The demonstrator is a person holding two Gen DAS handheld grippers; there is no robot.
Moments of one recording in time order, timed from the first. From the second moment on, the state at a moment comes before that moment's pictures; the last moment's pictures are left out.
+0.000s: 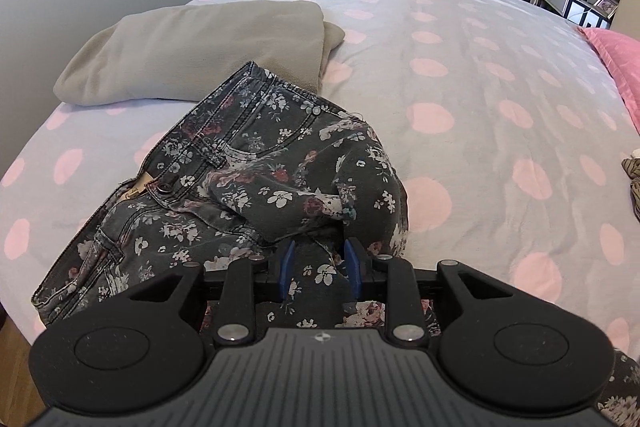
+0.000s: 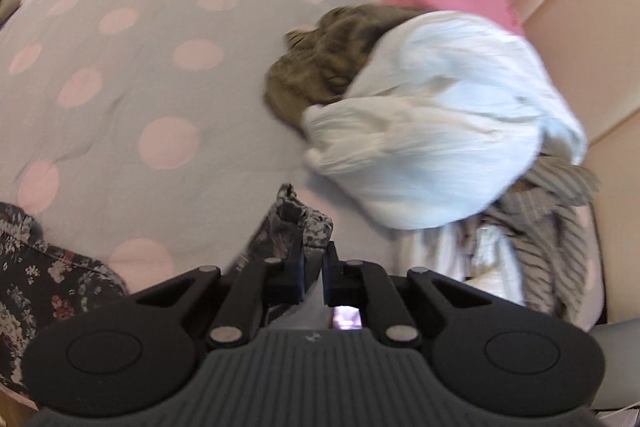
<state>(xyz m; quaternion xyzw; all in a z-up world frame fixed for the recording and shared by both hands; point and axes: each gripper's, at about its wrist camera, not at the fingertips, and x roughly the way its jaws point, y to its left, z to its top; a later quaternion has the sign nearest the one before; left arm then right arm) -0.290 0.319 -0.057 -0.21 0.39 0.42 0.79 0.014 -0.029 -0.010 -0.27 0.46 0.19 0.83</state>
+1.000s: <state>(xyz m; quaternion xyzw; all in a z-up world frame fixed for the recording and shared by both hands) -0.297 0.316 -0.055 -0.22 0.39 0.42 0.79 0.004 -0.158 -0.069 -0.22 0.57 0.10 0.79</state>
